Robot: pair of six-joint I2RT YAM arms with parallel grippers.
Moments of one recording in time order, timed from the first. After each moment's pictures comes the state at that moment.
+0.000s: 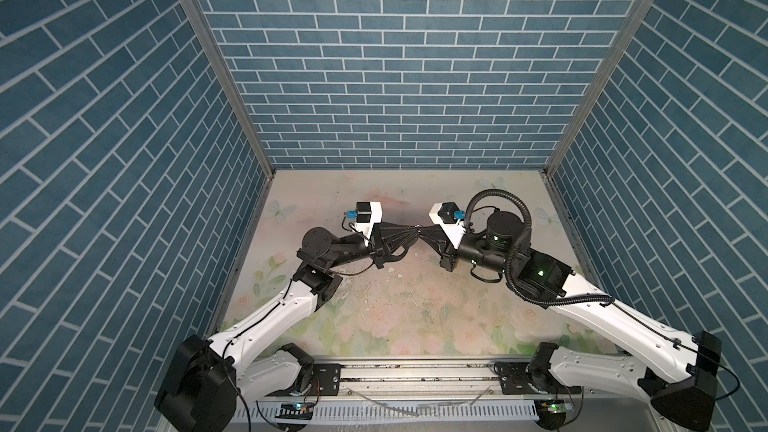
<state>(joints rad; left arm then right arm) -0.57 1.12 0.66 0.85 0.82 -0.37 0.95 1.09 1.03 -0.10 -0.24 -0.08</state>
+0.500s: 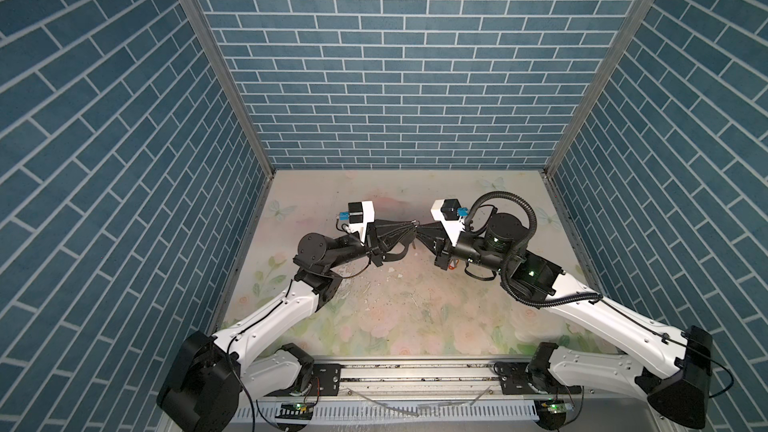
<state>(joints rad) -0.56 1.13 0.63 0.99 0.78 -0.40 0.94 1.12 0.98 0.08 -0.33 0.02</state>
